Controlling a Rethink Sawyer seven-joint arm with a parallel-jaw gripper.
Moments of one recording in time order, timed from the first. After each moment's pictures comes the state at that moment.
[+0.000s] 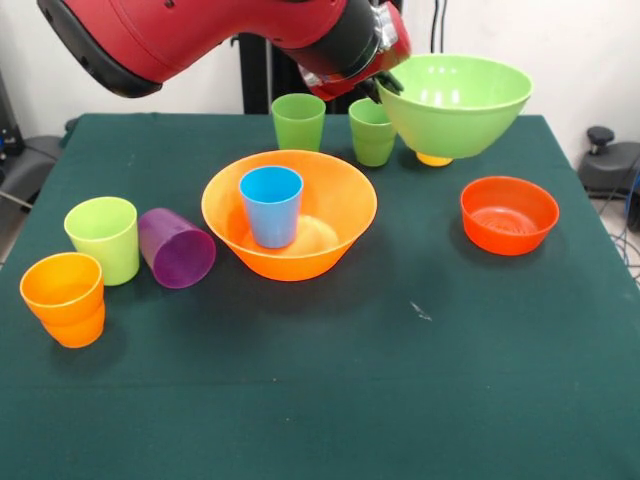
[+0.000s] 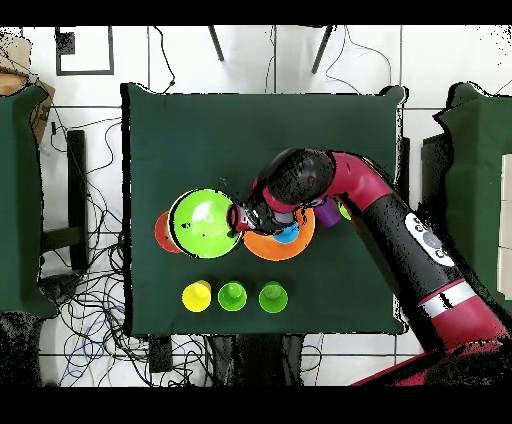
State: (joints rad) arm -0.93 -0.36 1.00 1.64 -0.41 1.37 1.86
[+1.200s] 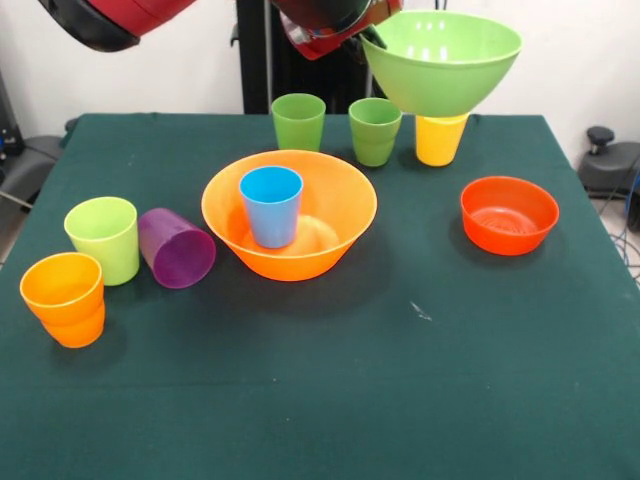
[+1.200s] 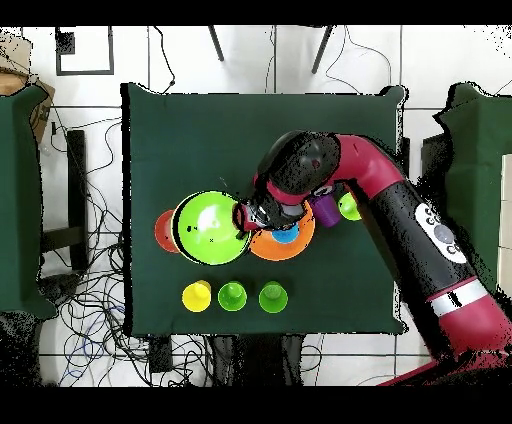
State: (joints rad) arm -0.93 -0.42 1.07 1.59 -0.42 1.55 1.84
